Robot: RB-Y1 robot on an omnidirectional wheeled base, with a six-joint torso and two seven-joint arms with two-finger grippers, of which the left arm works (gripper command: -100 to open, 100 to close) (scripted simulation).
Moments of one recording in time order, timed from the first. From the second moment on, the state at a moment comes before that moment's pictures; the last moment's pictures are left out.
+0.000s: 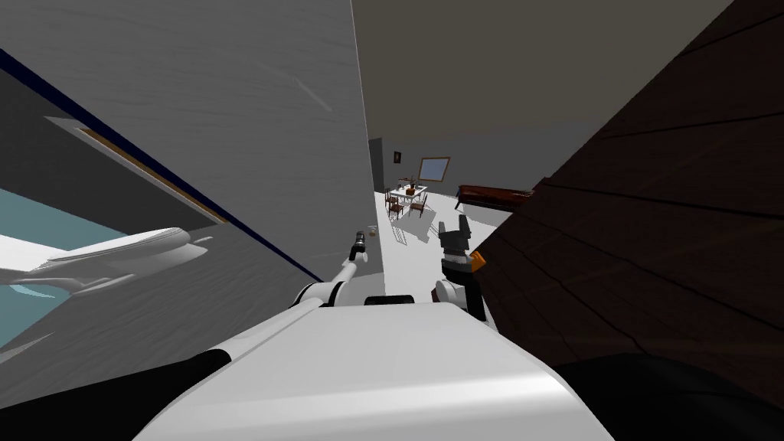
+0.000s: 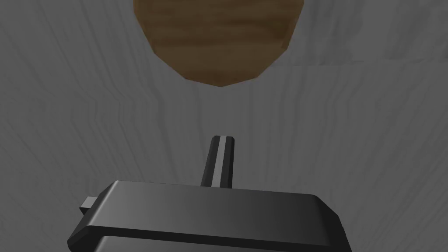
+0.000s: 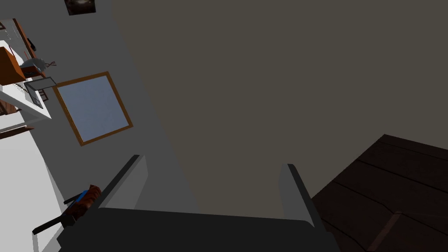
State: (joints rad) arm -0.55 0.03 0.21 -0.54 0.26 -0.56 -0.33
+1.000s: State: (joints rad) arm -0.53 0.00 0.09 -0.58 0.24 -0.51 -0.25
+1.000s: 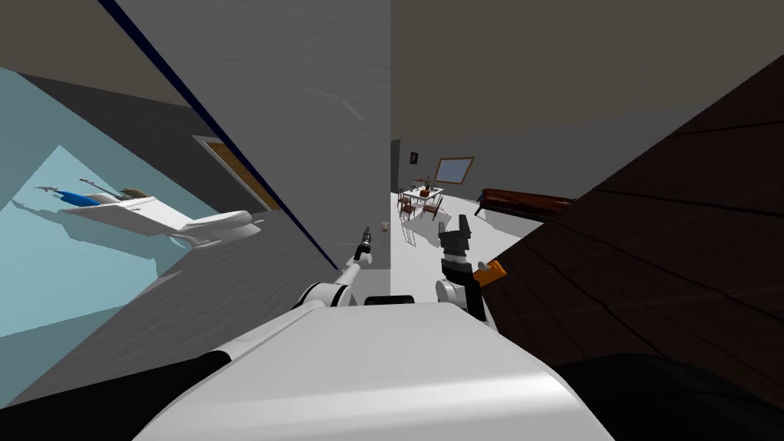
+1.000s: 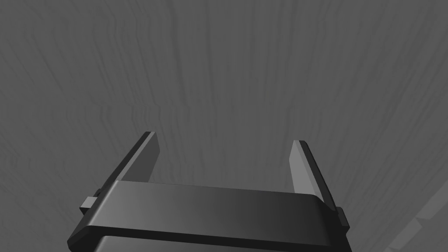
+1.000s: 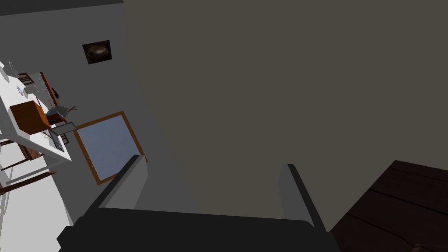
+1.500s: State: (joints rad) arm -0.55 -0.03 0.06 -0.55 0.24 -0.52 -0.23
